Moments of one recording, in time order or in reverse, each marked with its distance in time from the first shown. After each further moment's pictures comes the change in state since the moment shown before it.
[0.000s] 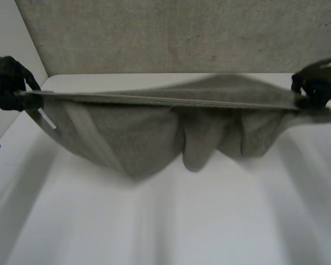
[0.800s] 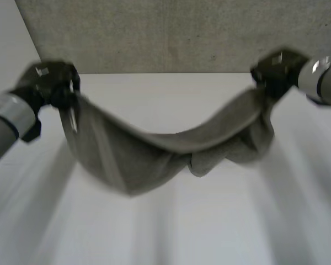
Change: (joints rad) left arm -0.264 -0.302 0.281 0.018 -0.142 0.310; right arm 0.202 0.128 -0.190 -0.193 0.041 -0.048; left_hand 0.000 0.001 0.000 0.000 0.010; right_hand 0.000 0.000 0.004 0.000 0.018
